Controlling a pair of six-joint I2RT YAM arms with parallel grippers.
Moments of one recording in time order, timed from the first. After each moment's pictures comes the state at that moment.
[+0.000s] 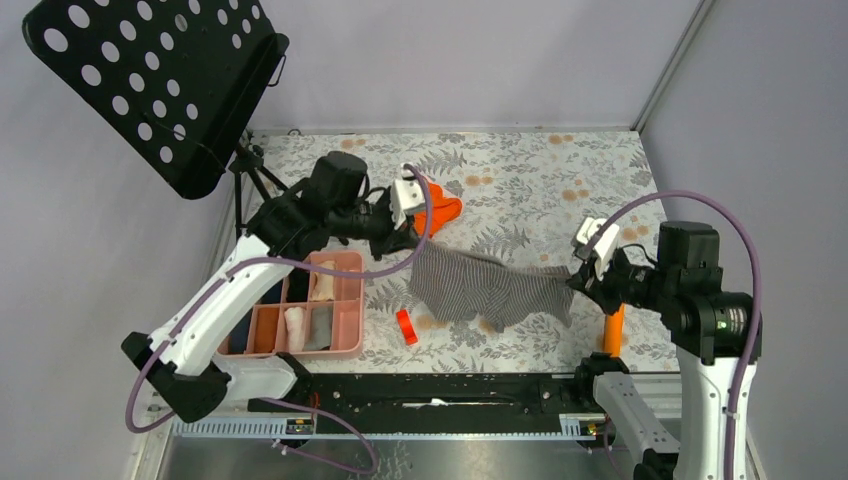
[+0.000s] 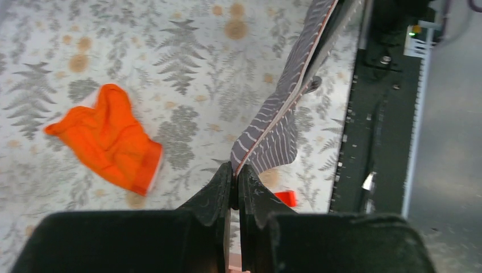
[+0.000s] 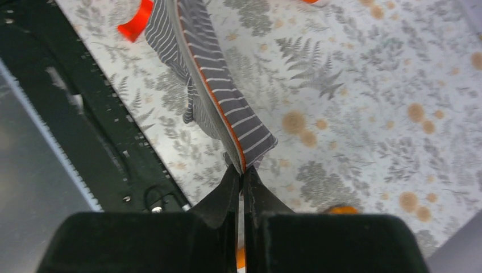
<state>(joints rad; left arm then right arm) -0.67 1.26 1.48 -0.86 0.54 0.41 0.02 0.79 1.38 -1.40 -0.66 -0.77</state>
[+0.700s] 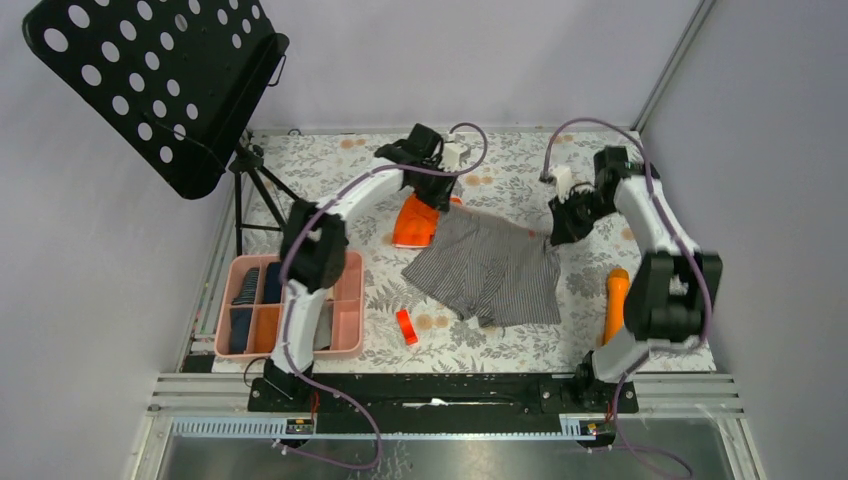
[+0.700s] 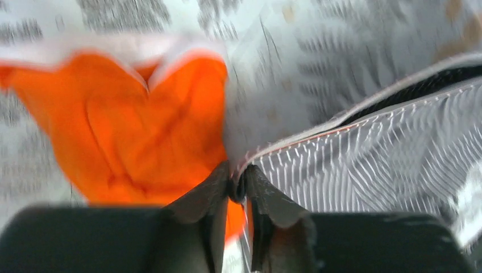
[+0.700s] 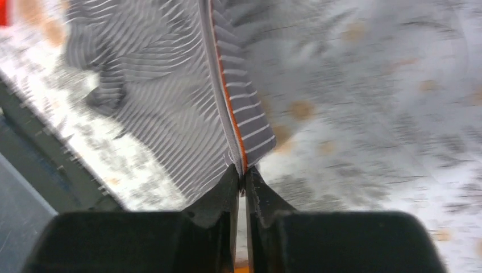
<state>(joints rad) -0.55 2.10 1.82 -0.69 0.37 0.10 -0.04 1.53 1.25 -1.09 -0.59 -0.78</state>
